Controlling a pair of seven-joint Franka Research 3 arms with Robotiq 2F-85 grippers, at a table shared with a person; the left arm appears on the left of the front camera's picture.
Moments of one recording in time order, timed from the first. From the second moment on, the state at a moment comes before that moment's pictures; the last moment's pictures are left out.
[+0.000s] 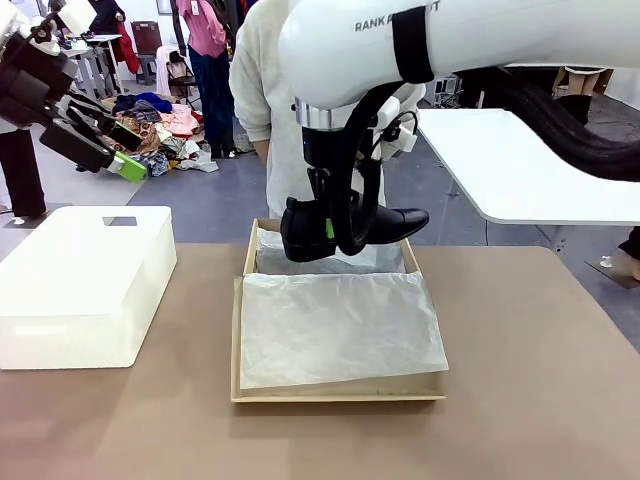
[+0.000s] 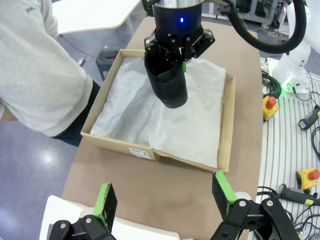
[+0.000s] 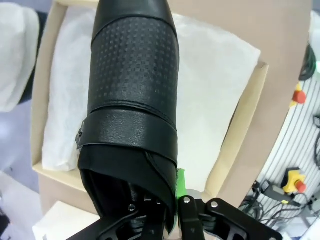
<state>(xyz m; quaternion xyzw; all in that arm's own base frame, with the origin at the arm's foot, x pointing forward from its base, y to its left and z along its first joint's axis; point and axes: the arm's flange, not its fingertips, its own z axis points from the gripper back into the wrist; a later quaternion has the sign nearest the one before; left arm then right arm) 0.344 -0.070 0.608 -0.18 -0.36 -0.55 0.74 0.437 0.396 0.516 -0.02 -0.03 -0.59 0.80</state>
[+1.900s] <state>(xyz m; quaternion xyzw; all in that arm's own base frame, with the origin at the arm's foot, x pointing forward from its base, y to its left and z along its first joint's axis) 0.344 -0.070 0.608 -0.18 -0.36 -0.55 0.74 0.463 0.438 0.454 0.04 -0.04 -0.69 0.73</state>
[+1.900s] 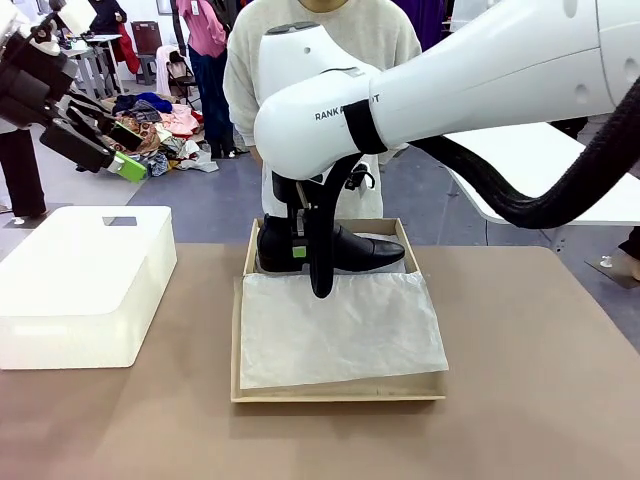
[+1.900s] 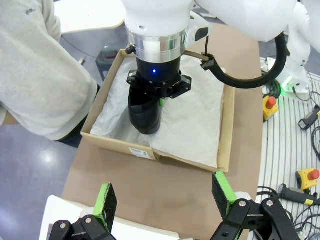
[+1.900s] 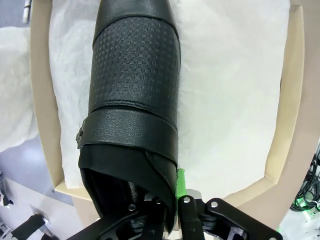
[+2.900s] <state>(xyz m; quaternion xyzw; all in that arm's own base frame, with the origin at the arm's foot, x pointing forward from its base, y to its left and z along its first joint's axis) 0.344 -0.070 0.608 -0.18 -0.36 -0.55 0.74 0.475 0.443 0.429 0.05 -0.05 -0.68 0.73</state>
